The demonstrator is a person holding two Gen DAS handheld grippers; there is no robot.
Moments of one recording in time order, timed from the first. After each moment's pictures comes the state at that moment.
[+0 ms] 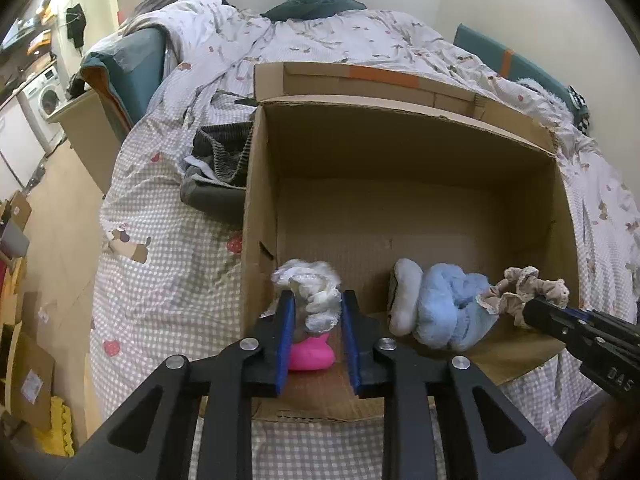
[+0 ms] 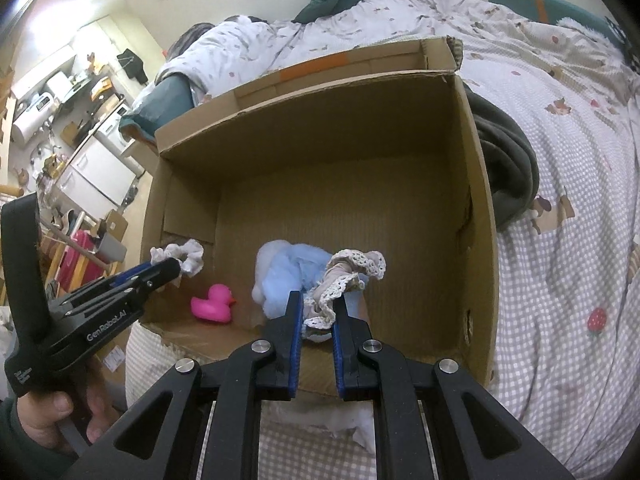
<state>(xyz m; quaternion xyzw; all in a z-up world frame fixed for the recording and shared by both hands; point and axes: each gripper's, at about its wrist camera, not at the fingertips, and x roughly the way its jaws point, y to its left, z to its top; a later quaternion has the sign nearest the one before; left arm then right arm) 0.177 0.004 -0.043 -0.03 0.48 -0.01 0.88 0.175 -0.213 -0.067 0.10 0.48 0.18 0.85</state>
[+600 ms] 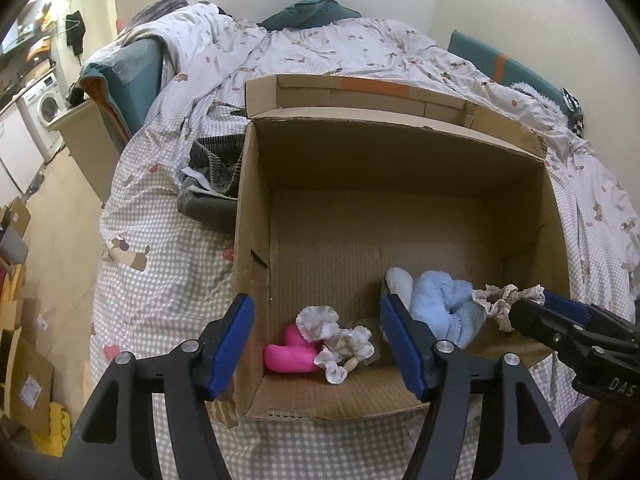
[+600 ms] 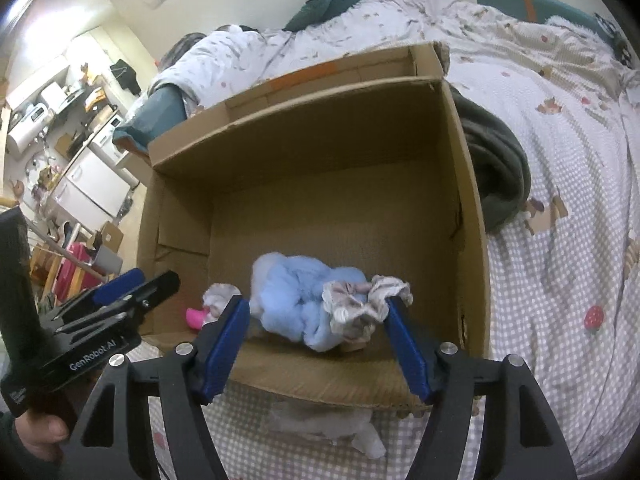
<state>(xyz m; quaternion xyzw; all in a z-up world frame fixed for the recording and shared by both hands) 0.172 -0.003 -0.035 -0.03 0.46 -0.01 0.89 0.175 -0.214 -0.064 0.11 0.47 0.17 0.86</state>
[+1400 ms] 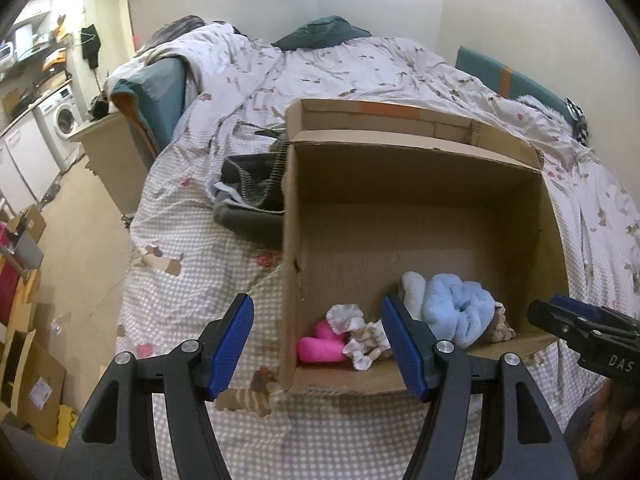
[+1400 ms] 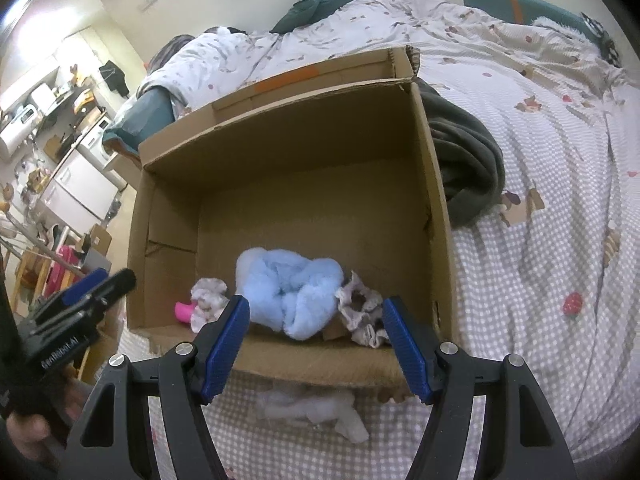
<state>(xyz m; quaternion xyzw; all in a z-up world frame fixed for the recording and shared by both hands) 0.143 0.017 -0.015 -0.02 0.43 0.02 0.90 0.162 -0.226 -0.060 0.10 0.47 0.14 0.86</state>
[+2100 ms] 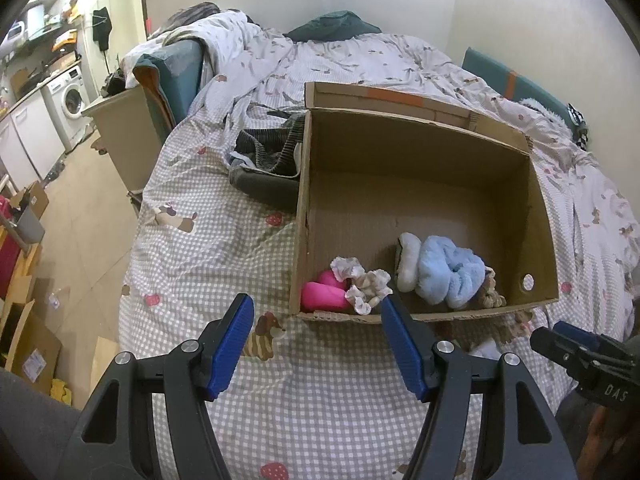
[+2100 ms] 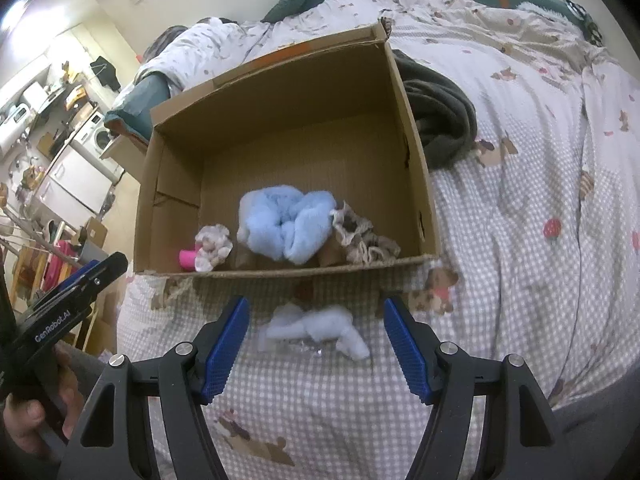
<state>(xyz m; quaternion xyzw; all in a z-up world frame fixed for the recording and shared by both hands) 0.095 0.017 -0.018 -0.04 0.44 0.03 0.90 0.104 -0.232 -0.068 0.10 0.49 0.13 0.86</state>
